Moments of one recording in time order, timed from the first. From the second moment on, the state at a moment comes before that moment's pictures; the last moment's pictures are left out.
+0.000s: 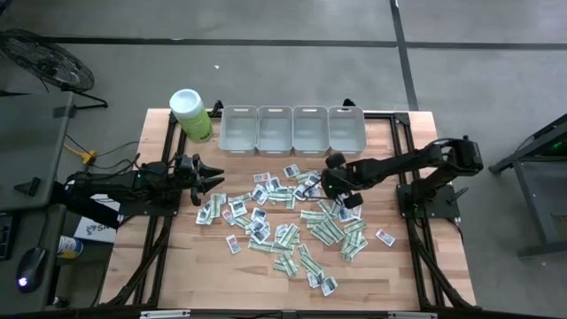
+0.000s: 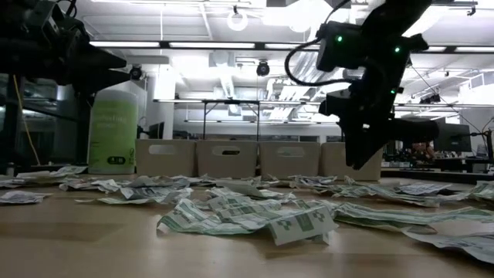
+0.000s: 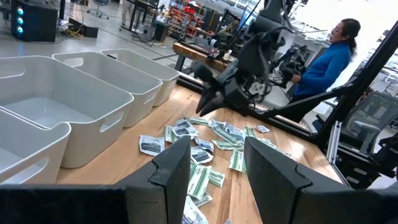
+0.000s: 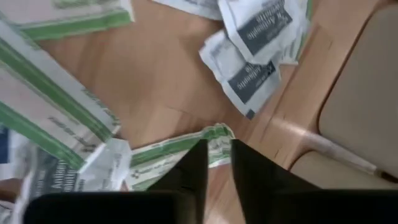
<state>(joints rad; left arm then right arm) -0.03 0.01 0.04 -0.05 -0.22 -0.37 -0.06 1.56 0.82 -0.58 0.32 -0.52</state>
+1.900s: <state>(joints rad) -0.03 0.01 0.04 -0.05 -0.22 -0.37 -0.27 1.67 0.82 -0.49 0.08 -0.70</state>
